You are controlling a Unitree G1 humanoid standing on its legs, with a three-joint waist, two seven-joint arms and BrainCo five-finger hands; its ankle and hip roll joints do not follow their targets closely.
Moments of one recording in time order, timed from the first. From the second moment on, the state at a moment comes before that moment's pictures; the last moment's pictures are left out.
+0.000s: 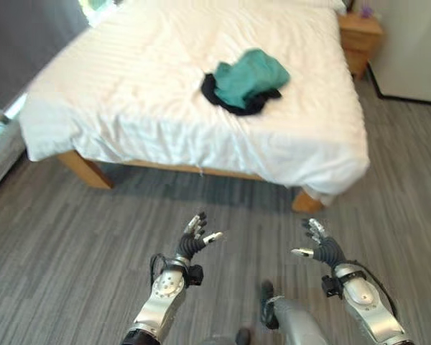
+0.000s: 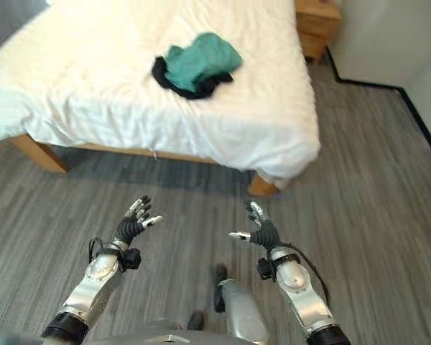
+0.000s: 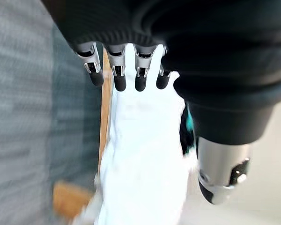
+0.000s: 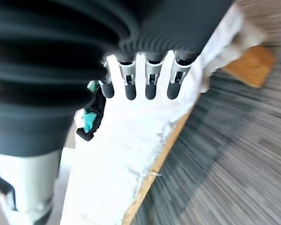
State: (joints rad) left arm 0.03 0.33 -0.25 0.32 -0.33 -0.15 0.11; right arm 0.07 -0.40 0.24 0.13 0.08 -0.13 -0.05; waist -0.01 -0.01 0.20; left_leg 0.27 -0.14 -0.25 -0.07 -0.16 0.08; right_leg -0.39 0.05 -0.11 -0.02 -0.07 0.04
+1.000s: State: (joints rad) left arm 0.21 0.33 -0.23 0.33 -0.38 -0.15 0.10; right arm -0.34 -0.56 0.05 0.40 -0.35 0.04 -0.47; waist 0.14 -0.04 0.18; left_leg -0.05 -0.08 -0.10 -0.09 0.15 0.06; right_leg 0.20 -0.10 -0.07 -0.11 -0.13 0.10
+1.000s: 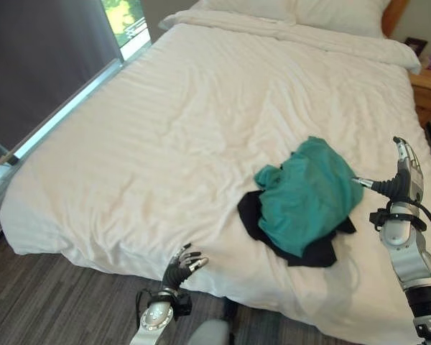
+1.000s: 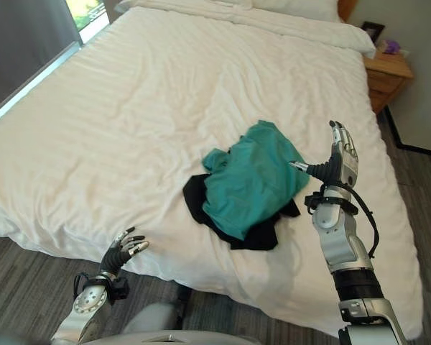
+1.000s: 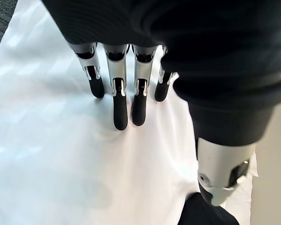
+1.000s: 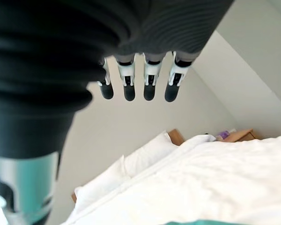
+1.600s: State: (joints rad) left arm 0.22 0.36 -0.29 0.33 -0.51 -0.14 0.03; right arm -0.74 -0.39 0.25 1.35 0.03 0.04 -0.29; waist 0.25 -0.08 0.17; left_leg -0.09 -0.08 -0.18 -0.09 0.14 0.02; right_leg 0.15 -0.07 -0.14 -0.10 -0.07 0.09
